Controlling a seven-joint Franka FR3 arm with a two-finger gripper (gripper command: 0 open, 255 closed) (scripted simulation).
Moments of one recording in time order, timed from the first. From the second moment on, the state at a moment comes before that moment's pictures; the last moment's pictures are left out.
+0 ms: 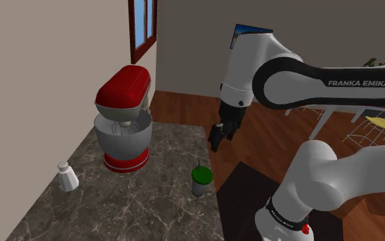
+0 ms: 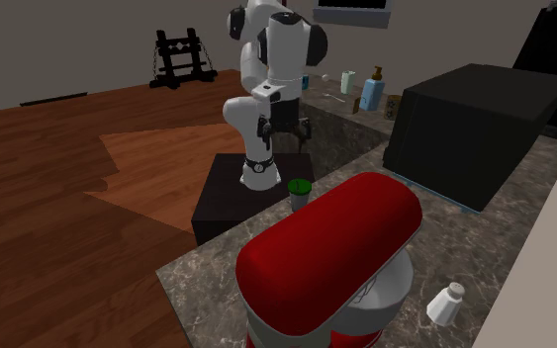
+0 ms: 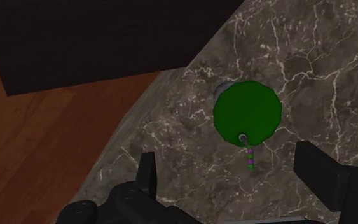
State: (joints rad) arm 0.10 -0.89 0.19 -2.69 0.15 1.80 0.28
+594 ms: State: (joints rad) arm 0.19 -0.80 0.32 -2.86 0.27 2.08 0.34
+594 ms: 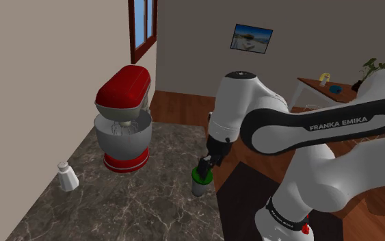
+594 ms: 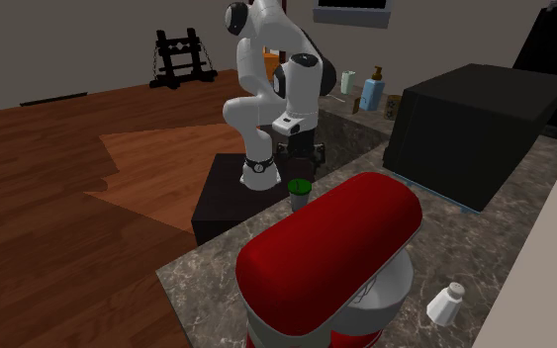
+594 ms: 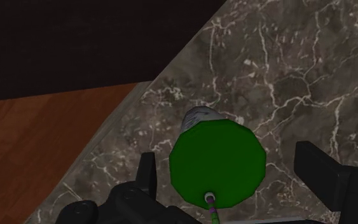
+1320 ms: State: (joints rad) arm 0.19 -0.73 0.35 -2.92 0.30 2.21 0.34
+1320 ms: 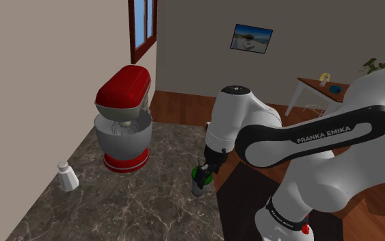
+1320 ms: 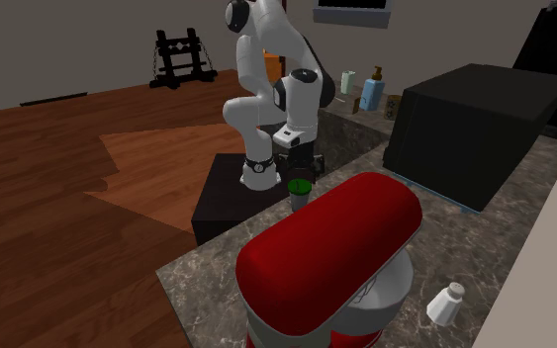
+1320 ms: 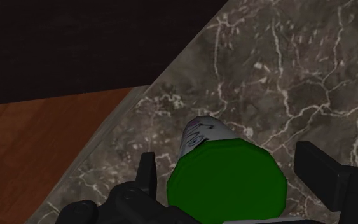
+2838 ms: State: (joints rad) arm 0.18 -0.81 0.31 -2.83 0.26 2.04 0.35
